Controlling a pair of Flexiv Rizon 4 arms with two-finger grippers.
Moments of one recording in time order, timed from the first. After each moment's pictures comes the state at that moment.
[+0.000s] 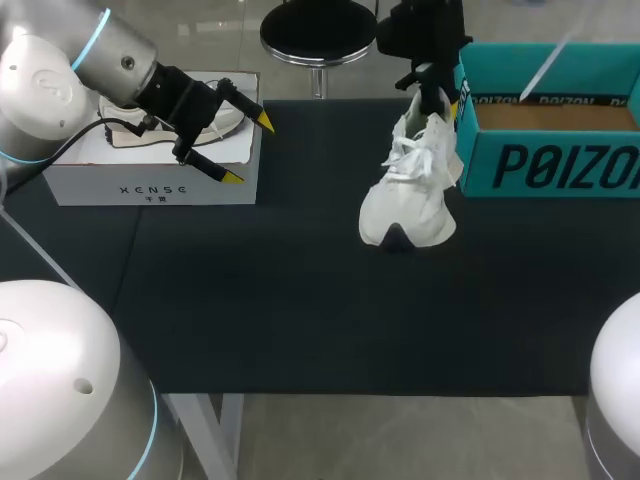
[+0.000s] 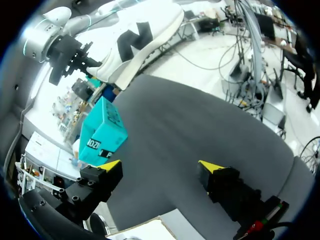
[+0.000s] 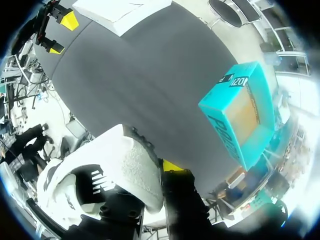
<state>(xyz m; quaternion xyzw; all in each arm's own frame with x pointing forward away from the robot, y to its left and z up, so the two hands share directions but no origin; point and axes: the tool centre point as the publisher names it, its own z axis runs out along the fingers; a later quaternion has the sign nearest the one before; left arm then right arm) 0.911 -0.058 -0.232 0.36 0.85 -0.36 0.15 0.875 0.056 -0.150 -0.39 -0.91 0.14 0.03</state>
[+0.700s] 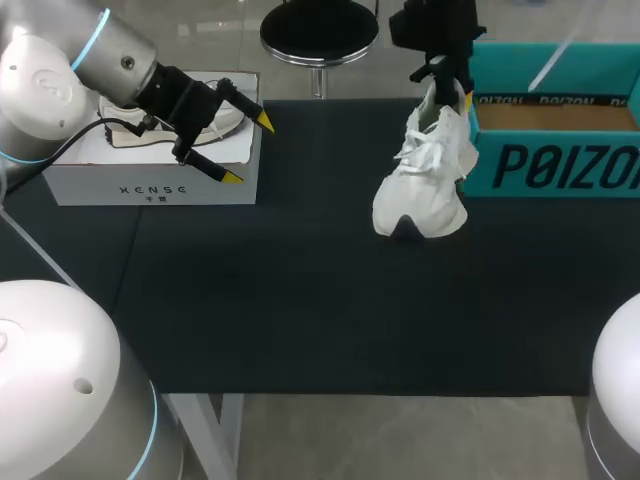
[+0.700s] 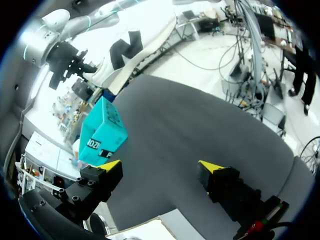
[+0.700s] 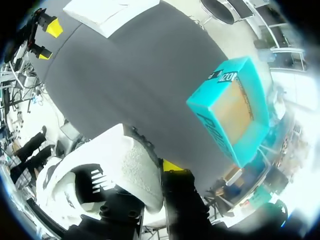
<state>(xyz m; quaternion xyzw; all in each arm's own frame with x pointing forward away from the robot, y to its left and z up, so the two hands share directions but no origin) 0.911 -0.058 -0.232 0.36 0.85 -0.36 0.15 0.901 0.028 -0.146 -0.41 -0.90 0.14 0.01</state>
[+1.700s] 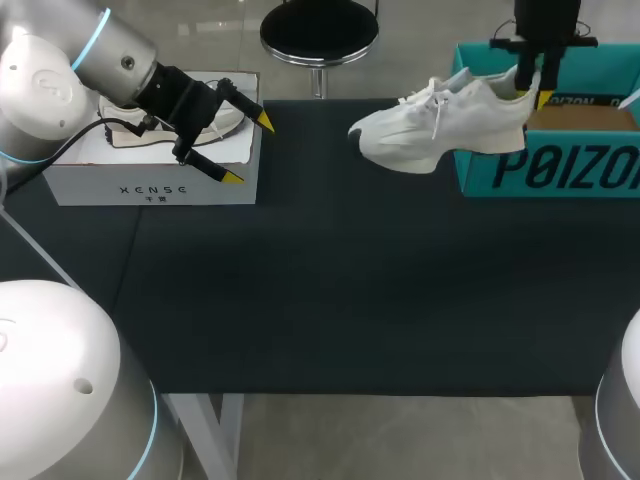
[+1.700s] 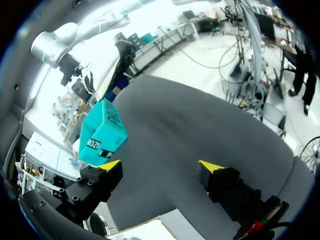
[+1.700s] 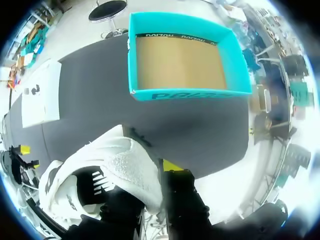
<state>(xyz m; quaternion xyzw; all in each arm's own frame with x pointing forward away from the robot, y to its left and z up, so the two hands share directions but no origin) 0.911 -0.058 -0.232 0.36 0.85 -0.36 0.15 0.920 -0.068 -0.155 -0.76 -0.65 0.05 0.01</state>
